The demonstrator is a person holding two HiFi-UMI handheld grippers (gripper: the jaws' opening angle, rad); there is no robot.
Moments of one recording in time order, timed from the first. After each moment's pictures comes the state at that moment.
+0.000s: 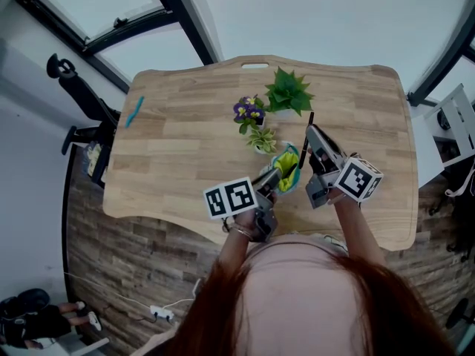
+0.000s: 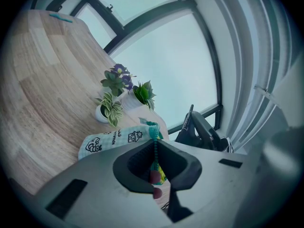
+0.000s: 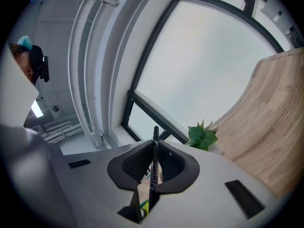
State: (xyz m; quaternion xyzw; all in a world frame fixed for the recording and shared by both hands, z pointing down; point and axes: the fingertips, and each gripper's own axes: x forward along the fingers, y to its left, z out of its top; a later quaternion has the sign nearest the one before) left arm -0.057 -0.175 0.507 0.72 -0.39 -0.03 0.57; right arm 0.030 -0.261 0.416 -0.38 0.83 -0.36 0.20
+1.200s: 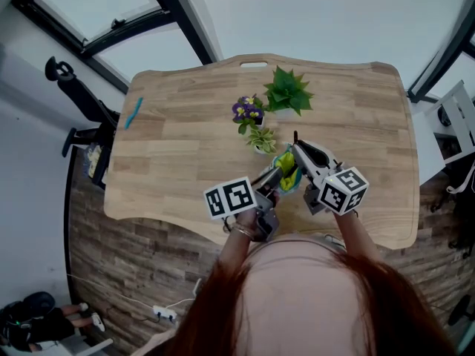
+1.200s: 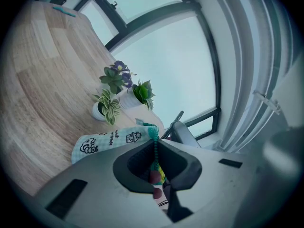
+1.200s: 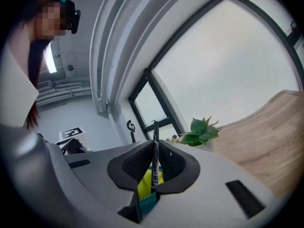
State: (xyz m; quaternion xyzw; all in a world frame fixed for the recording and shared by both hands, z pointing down) left arm -0.053 -0.178 0.506 0.72 -0.38 -0.05 0.58; right arm -0.003 -0.232 0.461 -0.37 0.90 -0.24 0.06
